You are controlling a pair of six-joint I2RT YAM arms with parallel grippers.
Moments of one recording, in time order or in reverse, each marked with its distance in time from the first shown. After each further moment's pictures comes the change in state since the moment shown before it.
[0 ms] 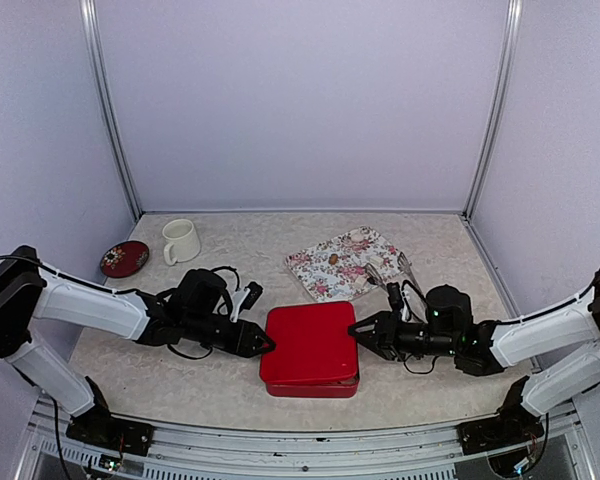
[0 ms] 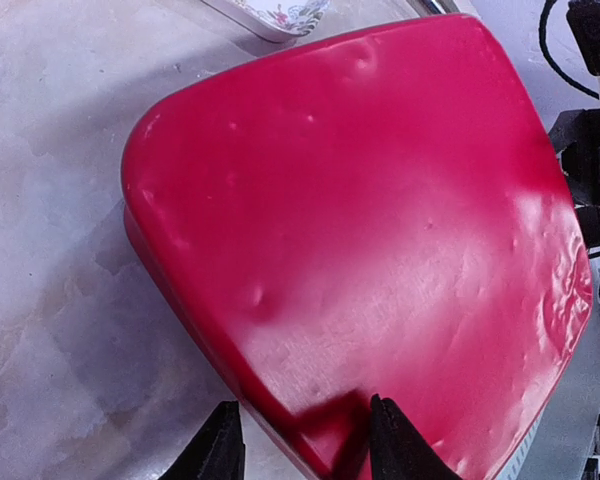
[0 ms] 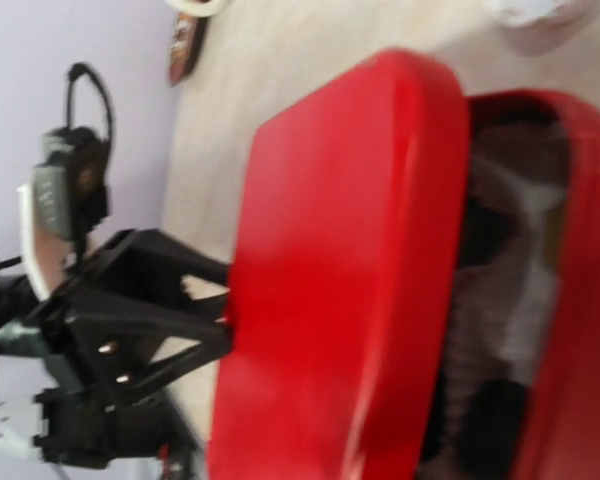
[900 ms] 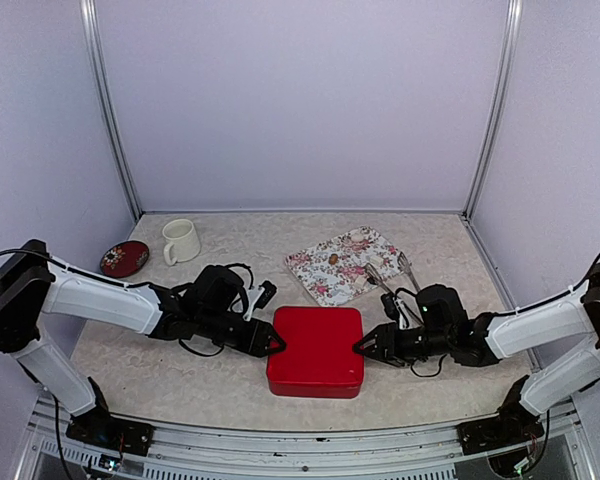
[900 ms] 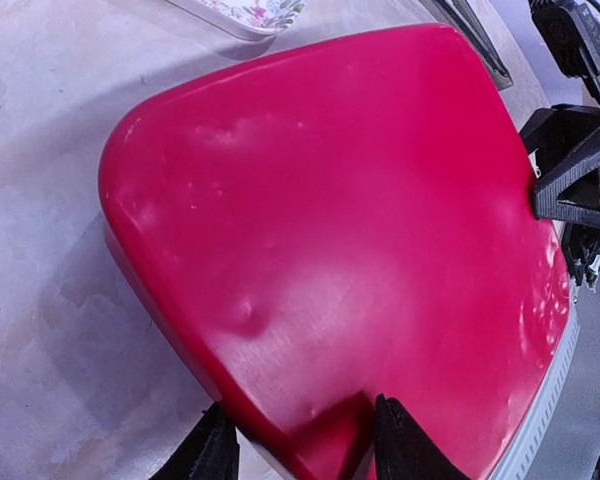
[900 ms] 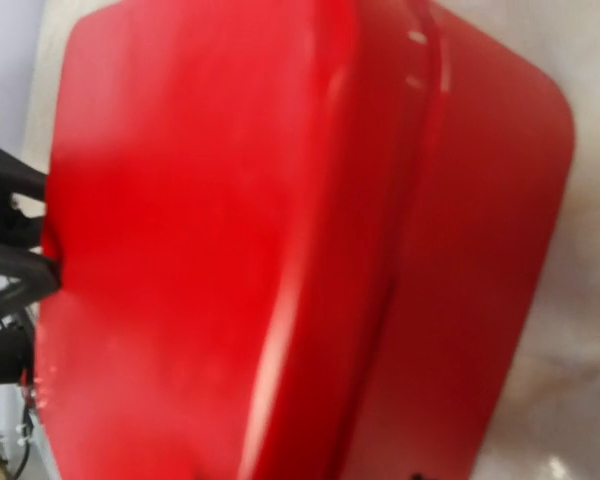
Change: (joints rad) left arm -0.053 0.062 0.114 -0.094 -0.049 0.014; right arm -0.070 0.033 0.045 -0.282 -0.087 -0.241
